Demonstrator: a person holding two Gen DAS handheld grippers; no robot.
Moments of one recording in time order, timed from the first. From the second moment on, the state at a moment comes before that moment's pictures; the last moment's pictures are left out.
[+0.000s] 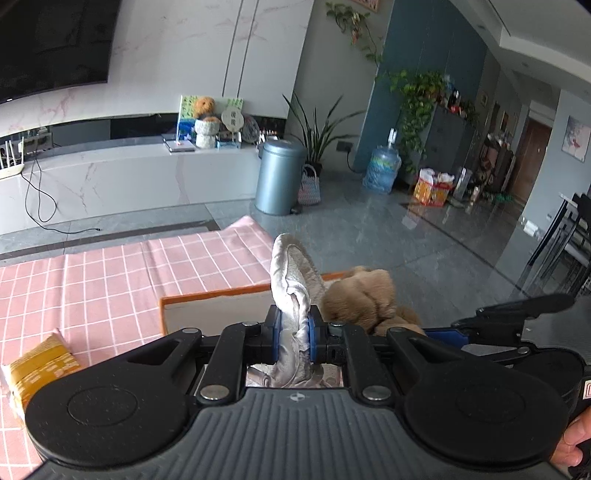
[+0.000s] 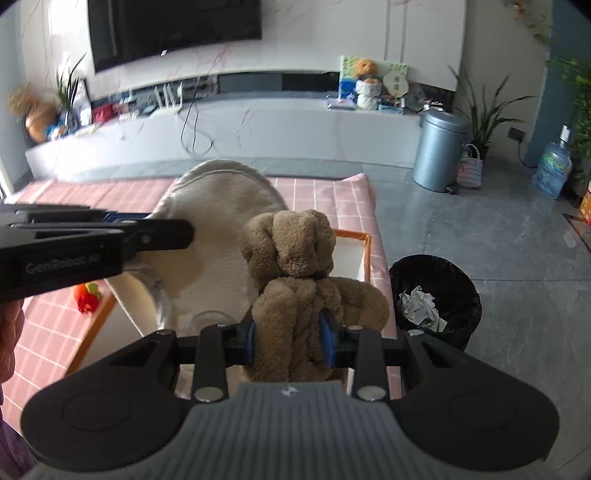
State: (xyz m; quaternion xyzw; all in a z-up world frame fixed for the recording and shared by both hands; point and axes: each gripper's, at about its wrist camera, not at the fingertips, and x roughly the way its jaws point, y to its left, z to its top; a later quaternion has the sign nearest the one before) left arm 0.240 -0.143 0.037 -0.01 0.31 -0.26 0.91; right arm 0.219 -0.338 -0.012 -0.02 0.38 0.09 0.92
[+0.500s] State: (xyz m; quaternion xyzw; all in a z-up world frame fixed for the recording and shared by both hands) left arm 0.264 -0.155 0.002 0.01 0.37 -0.27 0.89; right arm 0.263 -0.307 -0.055 -0.11 0.44 0.09 0.89
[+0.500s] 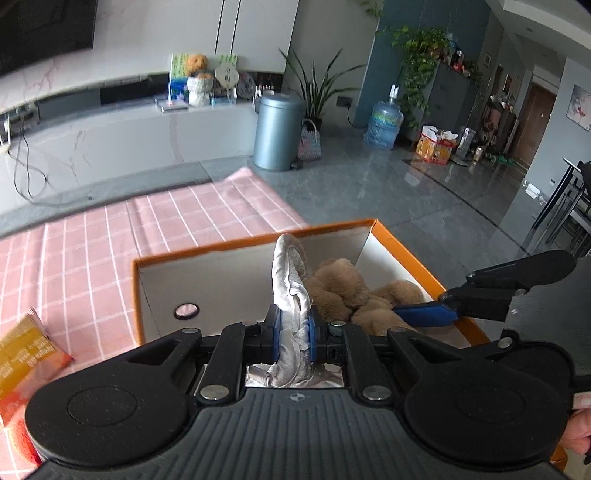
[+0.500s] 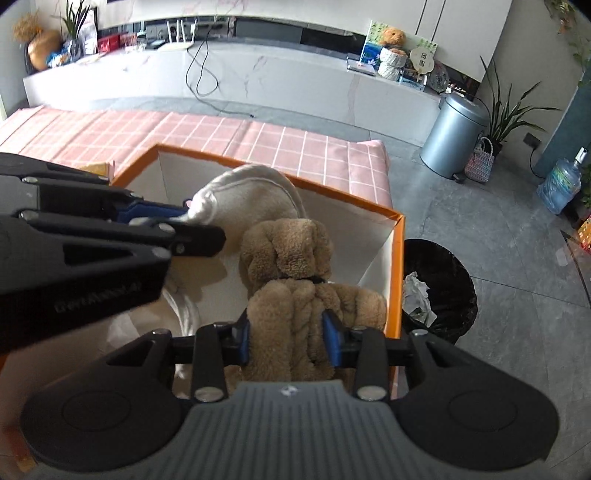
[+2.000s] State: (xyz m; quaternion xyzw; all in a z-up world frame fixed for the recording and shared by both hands) left arm 0.183 -0.077 0.068 -0.05 0.30 -0.26 0.92; right arm 0.173 -0.269 0.024 -0.13 0.32 0.05 0.94
